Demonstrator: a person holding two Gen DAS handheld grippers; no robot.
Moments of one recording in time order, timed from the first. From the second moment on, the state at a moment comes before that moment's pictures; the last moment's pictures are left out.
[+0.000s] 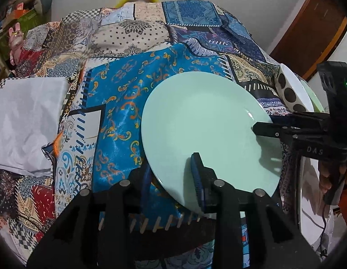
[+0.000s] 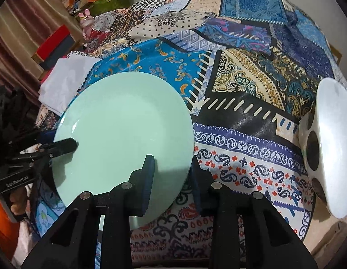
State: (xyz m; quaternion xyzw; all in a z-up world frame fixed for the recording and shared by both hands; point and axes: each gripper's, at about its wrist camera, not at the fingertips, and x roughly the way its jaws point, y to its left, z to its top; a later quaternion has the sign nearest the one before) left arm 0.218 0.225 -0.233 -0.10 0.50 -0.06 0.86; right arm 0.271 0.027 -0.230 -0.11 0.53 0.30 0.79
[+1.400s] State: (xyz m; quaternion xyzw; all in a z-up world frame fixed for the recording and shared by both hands) left arm 0.122 0.126 -0.122 -0.08 0.43 -0.10 0.89; right arm 0.159 -0.079 -0.138 -0.03 0.44 0.26 0.86
